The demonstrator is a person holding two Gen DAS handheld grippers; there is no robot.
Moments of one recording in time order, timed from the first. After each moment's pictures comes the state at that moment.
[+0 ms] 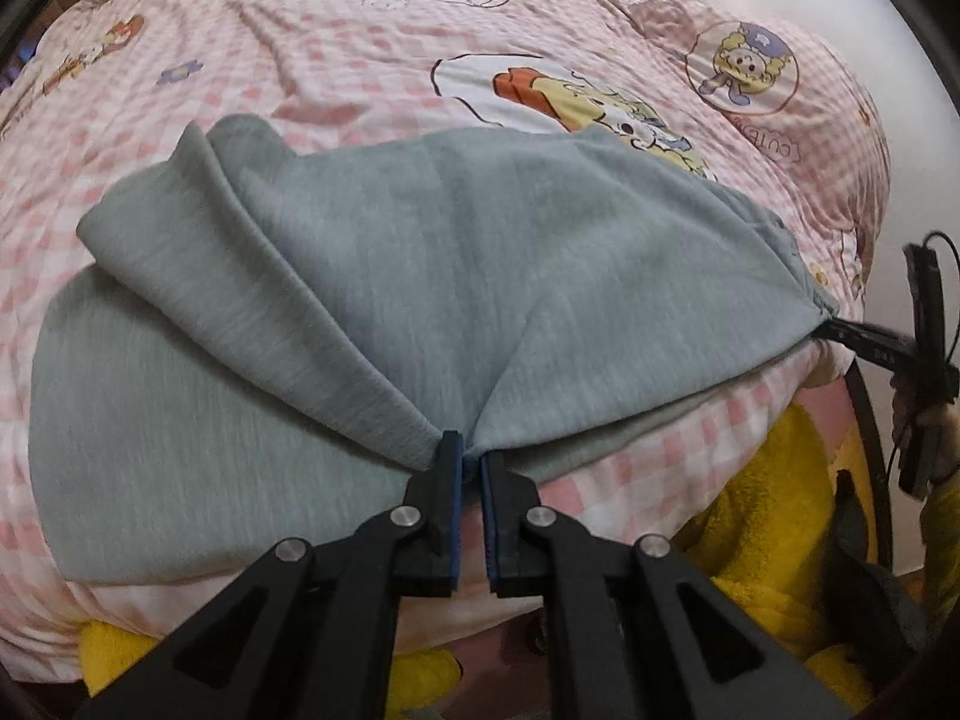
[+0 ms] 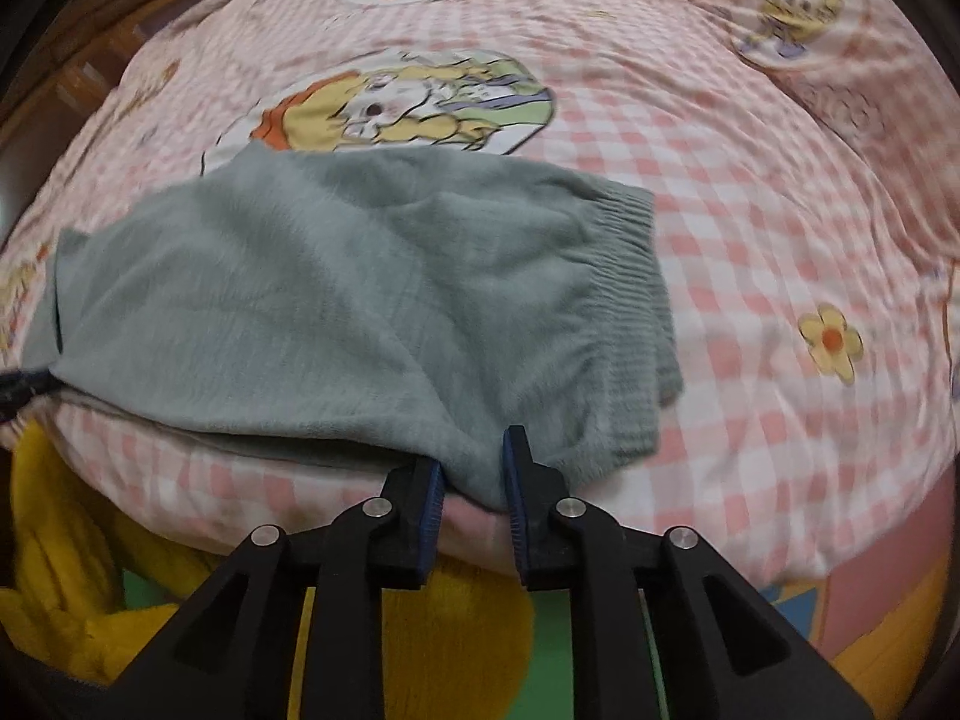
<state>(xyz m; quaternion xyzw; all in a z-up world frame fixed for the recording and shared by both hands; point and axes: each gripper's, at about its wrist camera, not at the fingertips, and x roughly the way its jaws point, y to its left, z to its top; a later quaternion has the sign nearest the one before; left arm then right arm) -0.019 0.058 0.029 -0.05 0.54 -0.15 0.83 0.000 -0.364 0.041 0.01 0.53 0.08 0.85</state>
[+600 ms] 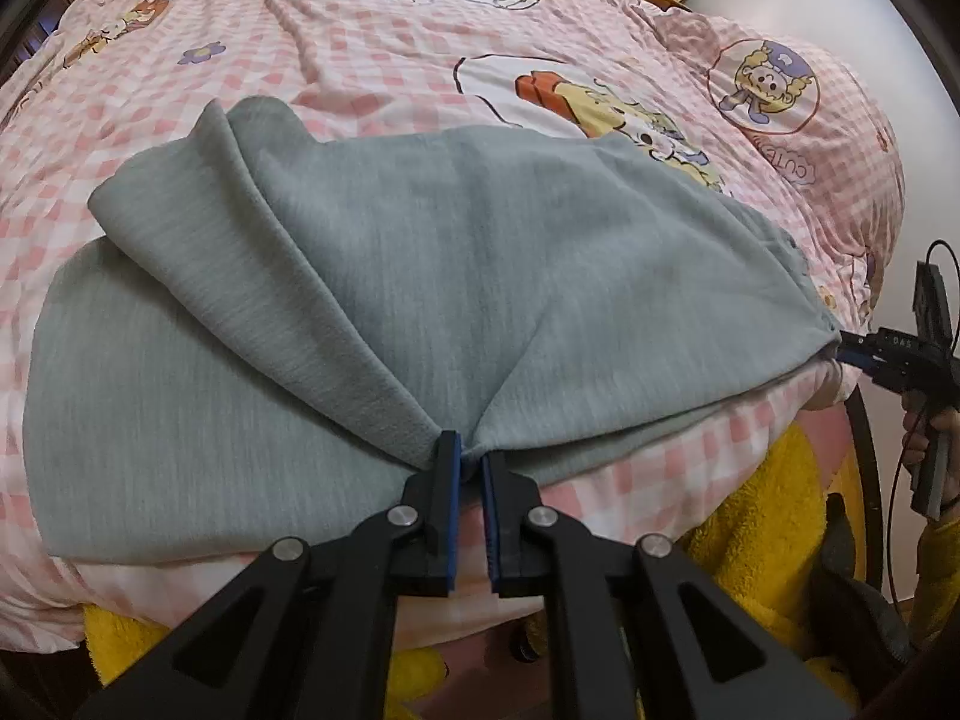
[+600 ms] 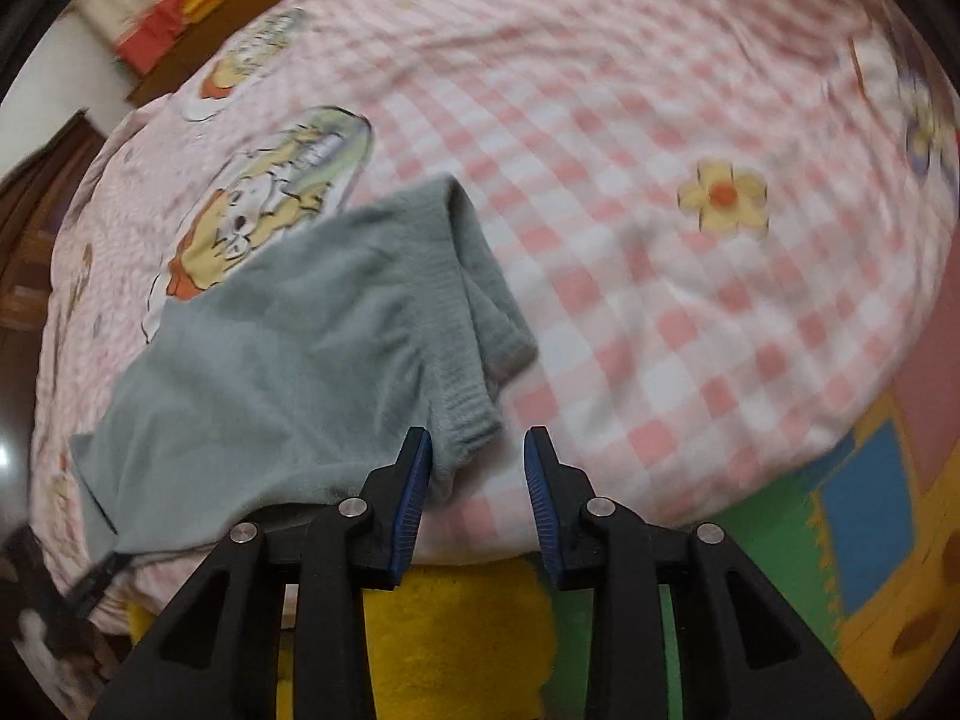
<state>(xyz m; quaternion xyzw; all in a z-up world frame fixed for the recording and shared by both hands) -0.017 0.057 0.028 -0.07 0.54 -0.13 0.83 0.009 -0.430 0.034 0.23 0.56 -0.01 0.80</state>
